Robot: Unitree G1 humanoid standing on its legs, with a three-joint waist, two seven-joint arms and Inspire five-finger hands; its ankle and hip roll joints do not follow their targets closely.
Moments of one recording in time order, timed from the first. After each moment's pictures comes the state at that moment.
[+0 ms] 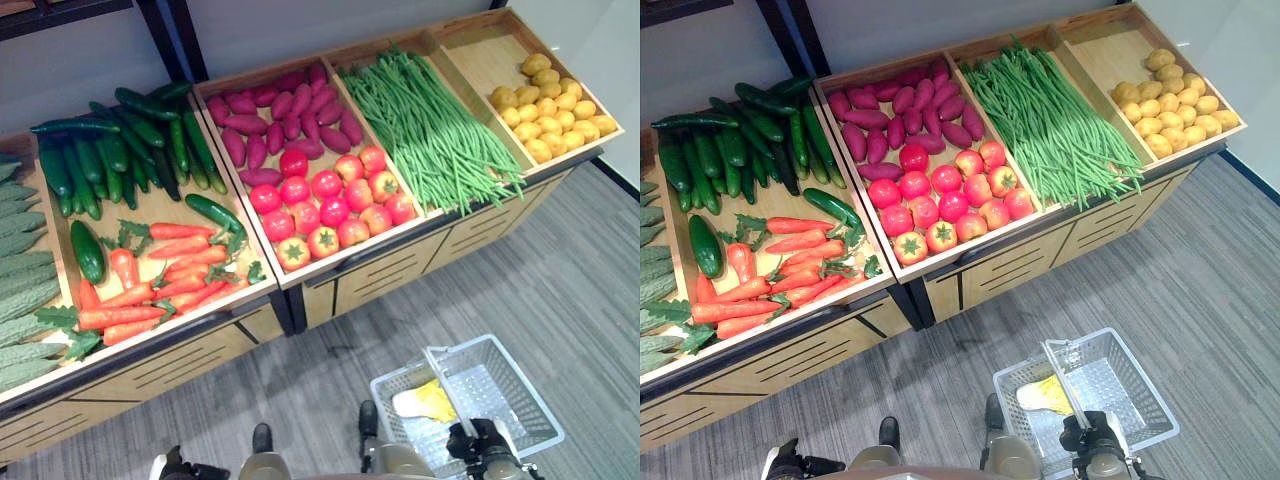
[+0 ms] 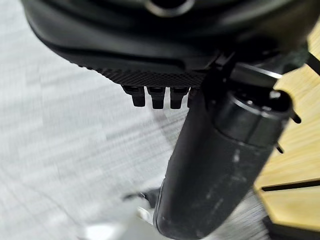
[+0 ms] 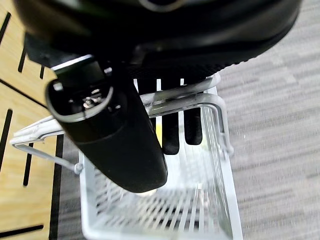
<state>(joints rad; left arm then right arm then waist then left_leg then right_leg) -0.03 0.21 0.05 1.35 -0.20 -0.10 0.32 -0.03 -0.33 0.16 1.30 0.05 -0.14 -0.24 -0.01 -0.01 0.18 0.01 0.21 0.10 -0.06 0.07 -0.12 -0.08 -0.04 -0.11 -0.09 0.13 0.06</state>
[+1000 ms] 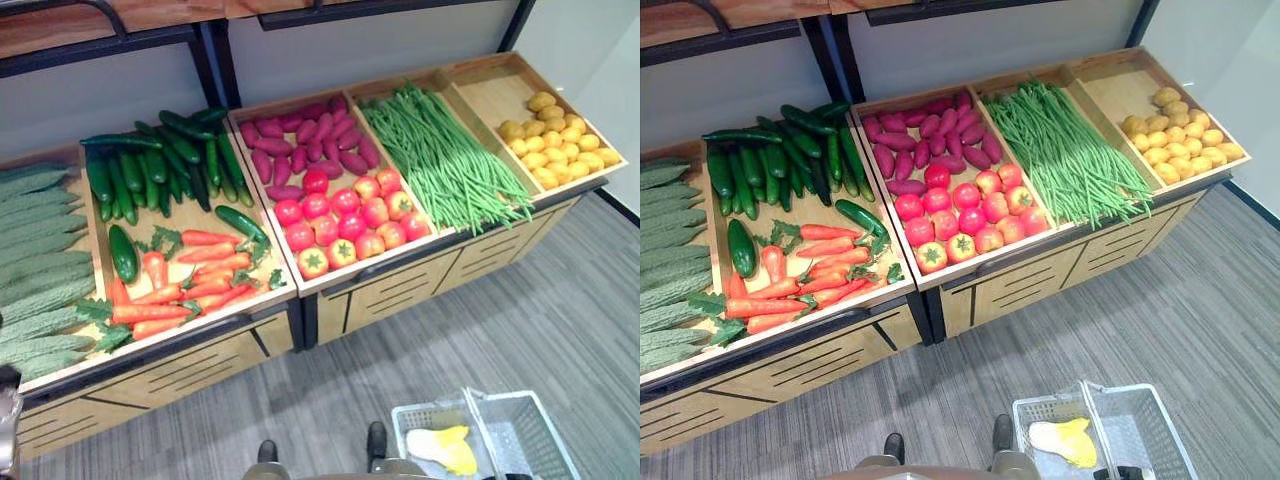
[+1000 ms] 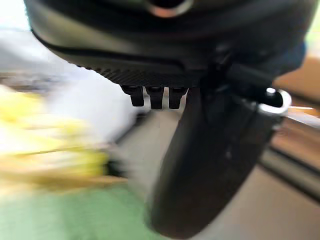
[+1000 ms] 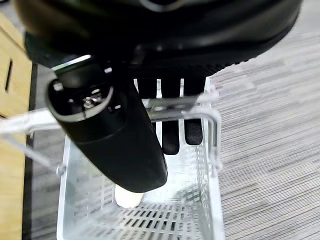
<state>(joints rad) 0.16 0.80 0.43 0.32 0.17 -0.11 0.70 0.09 -0.37 0.04 1.33 0.05 -0.15 -0.20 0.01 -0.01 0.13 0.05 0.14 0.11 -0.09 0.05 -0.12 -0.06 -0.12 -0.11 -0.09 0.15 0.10</state>
